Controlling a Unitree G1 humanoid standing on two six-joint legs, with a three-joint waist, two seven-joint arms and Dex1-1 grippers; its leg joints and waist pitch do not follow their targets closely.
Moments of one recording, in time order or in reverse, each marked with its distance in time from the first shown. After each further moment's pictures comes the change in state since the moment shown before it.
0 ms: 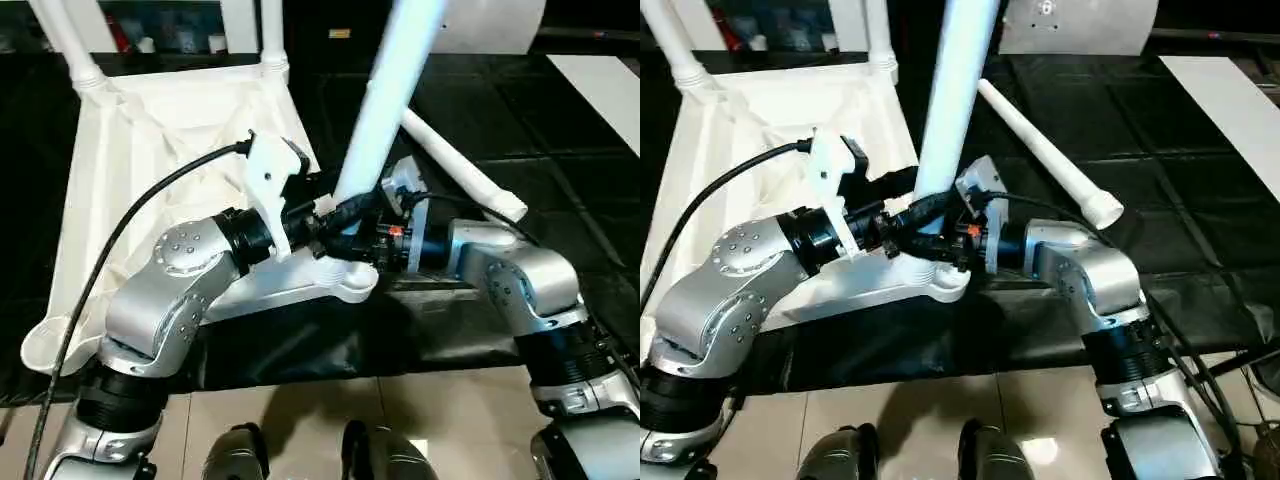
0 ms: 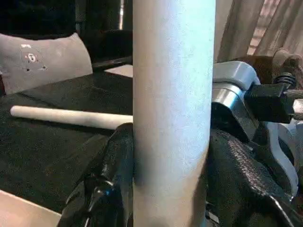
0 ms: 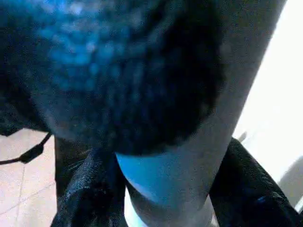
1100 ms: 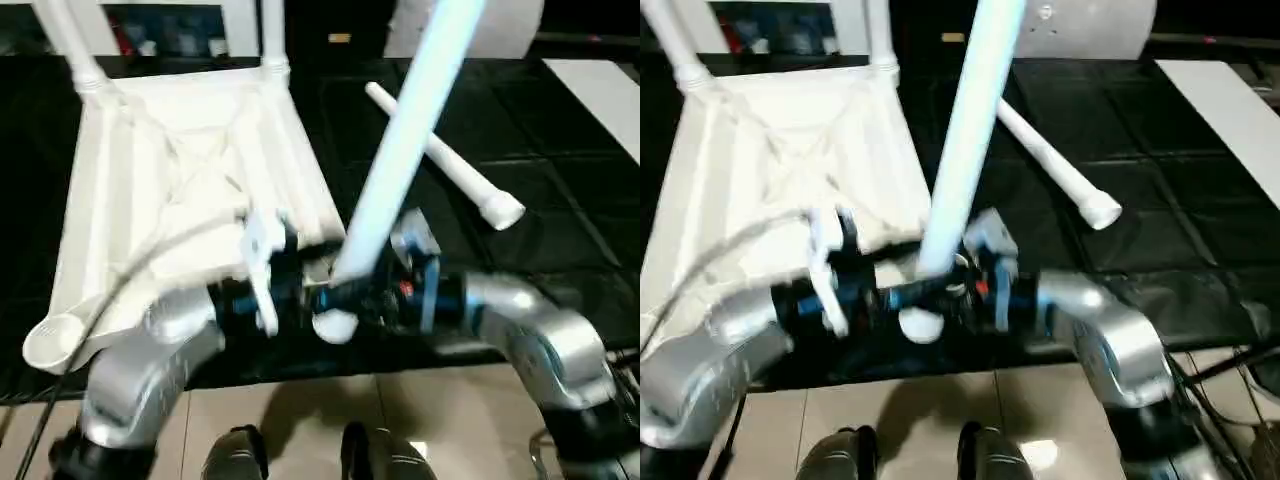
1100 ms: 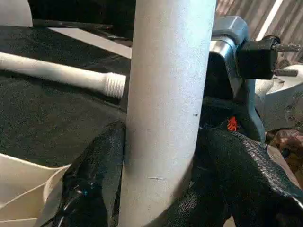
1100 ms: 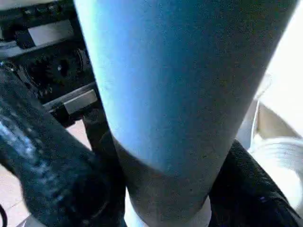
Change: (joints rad) left arm 0.274 0.042 -0.036 -0.105 -0.111 0.011 -0.118; right arm 0.304 -0.057 0.013 -0.321 0.035 0.067 -0.060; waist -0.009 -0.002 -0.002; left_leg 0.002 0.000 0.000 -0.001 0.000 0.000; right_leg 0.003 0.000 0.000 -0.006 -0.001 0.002
